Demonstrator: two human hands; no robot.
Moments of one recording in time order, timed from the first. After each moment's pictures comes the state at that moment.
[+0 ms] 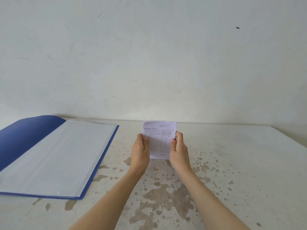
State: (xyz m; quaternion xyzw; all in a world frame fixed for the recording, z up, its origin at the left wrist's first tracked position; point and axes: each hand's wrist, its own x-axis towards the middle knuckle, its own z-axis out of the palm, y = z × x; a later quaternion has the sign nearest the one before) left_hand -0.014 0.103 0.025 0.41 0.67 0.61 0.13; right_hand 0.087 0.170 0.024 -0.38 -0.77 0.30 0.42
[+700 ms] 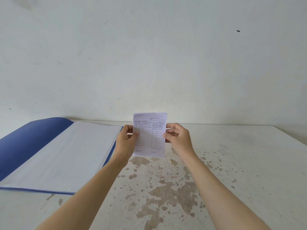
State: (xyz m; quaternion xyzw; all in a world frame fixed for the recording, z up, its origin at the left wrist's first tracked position) left_hand -0.060 0.069 0.063 0.34 0.65 0.65 0.17; right_hand 0.079 0.164 0.072 -0.33 -0.69 0.49 0.43
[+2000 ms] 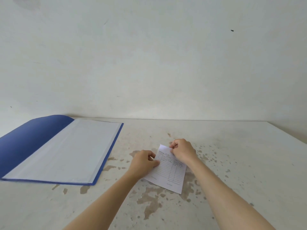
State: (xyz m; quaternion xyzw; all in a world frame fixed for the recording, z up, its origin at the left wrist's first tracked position) left_hand -0.013 0.054 0.016 0.48 0.77 0.37 0.21; right_hand 0.107 0.155 0.044 -0.52 -0.80 0.26 0.16
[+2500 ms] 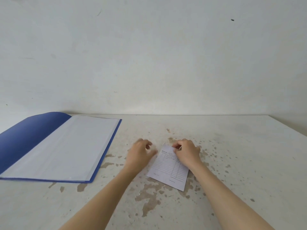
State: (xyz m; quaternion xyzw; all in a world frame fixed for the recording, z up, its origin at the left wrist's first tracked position) left_hand -0.018 0.063 0.017 0.52 0.78 0.35 0.05; right_hand 0.124 0.168 0.011 -0.50 -0.82 0.19 0.21
